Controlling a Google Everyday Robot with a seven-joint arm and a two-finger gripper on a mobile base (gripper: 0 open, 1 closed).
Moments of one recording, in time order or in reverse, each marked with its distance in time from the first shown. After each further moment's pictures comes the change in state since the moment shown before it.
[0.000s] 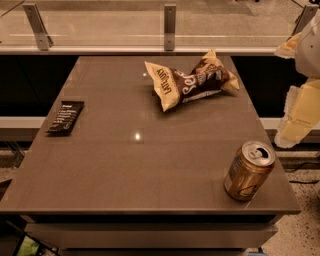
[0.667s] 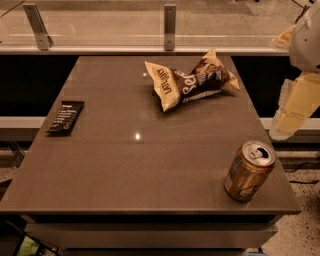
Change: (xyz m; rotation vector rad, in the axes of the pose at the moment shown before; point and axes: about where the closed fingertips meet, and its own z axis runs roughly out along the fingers) arm -0.010 -0.011 -0.001 0.027 -0.019 -0.032
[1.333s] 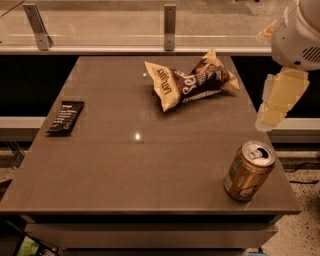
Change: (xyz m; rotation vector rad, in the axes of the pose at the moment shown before) arm -0.018 -0.018 0.011 0.050 0.019 -0.048
